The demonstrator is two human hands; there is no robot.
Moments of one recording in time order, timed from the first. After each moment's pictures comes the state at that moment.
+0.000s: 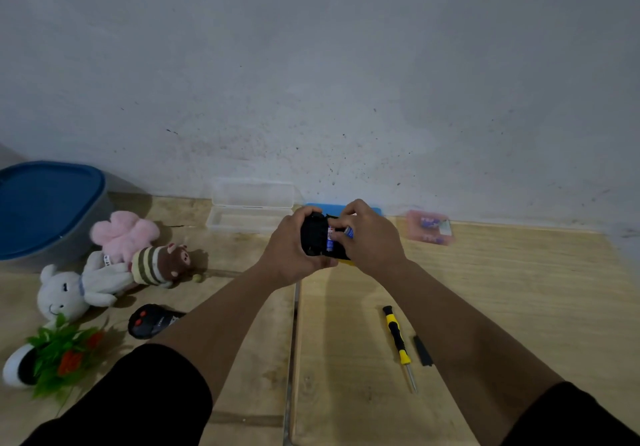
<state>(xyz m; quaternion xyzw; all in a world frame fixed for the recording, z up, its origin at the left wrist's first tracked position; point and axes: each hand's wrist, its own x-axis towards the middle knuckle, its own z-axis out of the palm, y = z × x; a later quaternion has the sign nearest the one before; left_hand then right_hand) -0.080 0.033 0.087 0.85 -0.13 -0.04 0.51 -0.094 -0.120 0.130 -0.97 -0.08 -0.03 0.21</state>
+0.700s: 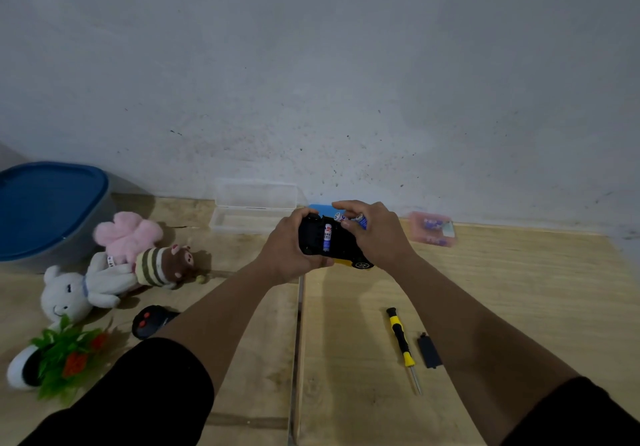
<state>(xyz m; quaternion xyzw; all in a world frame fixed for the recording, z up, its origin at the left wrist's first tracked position) -0.070 0.046 0.081 0.86 -0.12 -0.06 0.49 -0.084 -0.124 0.131 -0.93 -0.03 -0.02 0.37</state>
